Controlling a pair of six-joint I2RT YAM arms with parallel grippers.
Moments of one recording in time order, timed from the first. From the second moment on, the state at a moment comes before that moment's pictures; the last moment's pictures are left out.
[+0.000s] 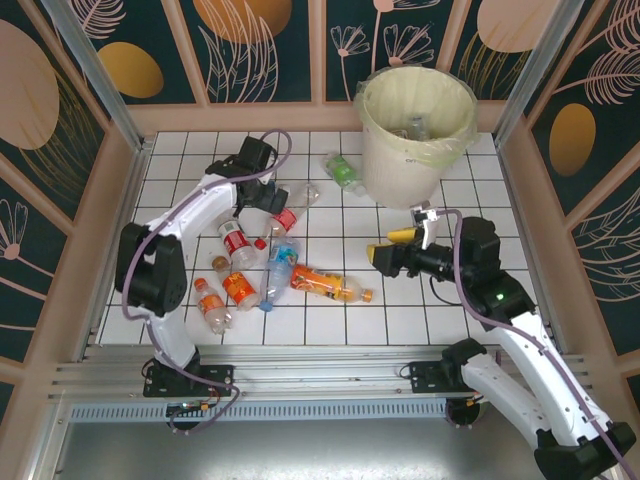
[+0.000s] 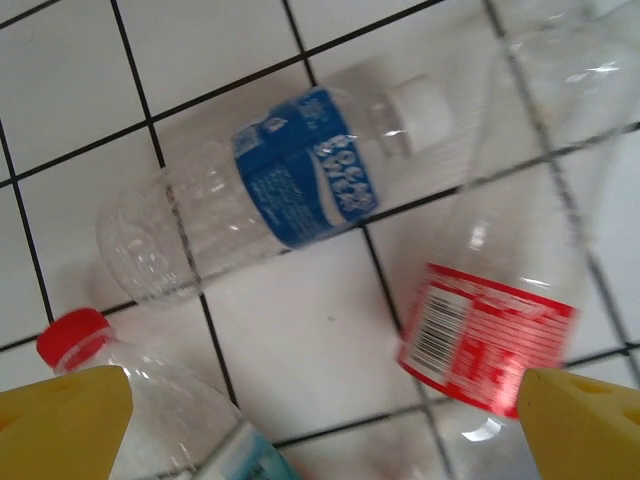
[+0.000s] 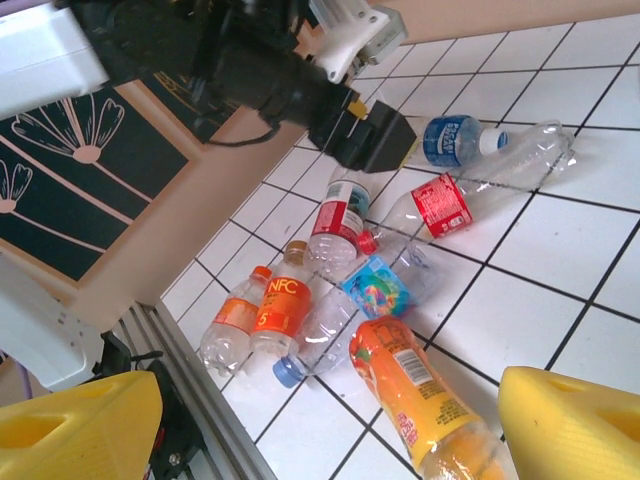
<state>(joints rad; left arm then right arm) -0.38 1.87 1.54 -0.73 -0.14 0.02 0.44 0.67 0.75 -0.41 -0.59 0.37</state>
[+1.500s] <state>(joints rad) -0.25 2.32 1.94 -0.78 0.08 0.27 0.44 0.64 0.69 -0.43 -0.54 0.38</state>
